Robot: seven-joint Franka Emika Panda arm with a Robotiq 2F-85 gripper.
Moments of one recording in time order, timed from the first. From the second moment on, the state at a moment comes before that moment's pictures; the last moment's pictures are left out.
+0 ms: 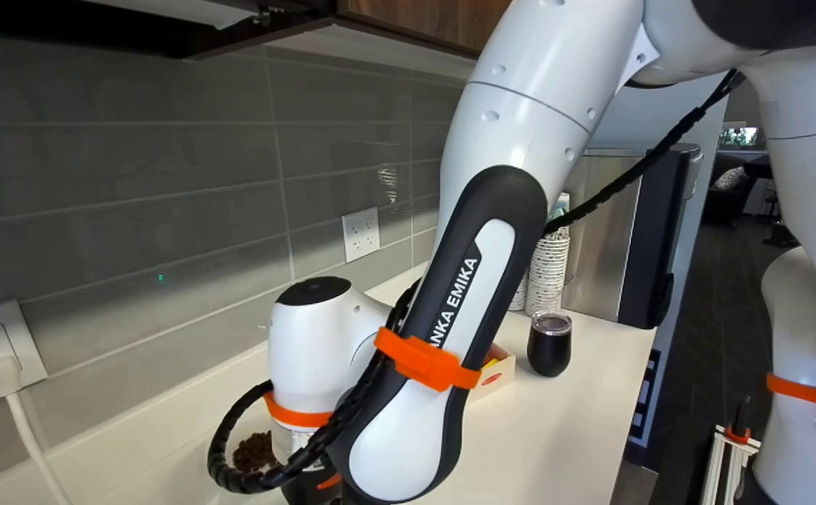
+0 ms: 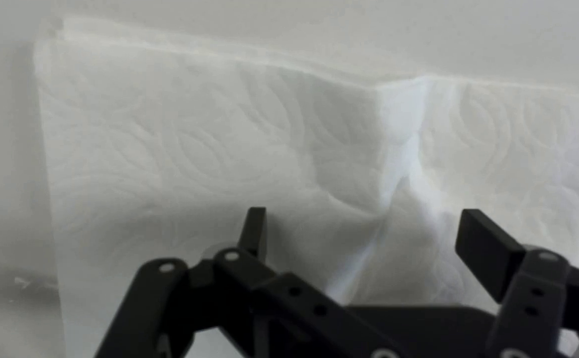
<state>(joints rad) 0.45 0.37 0.22 -2.33 -0.10 2.79 0.26</state>
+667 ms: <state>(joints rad) 0.53 0.41 0.15 -2.27 -0.15 2.78 0.29</state>
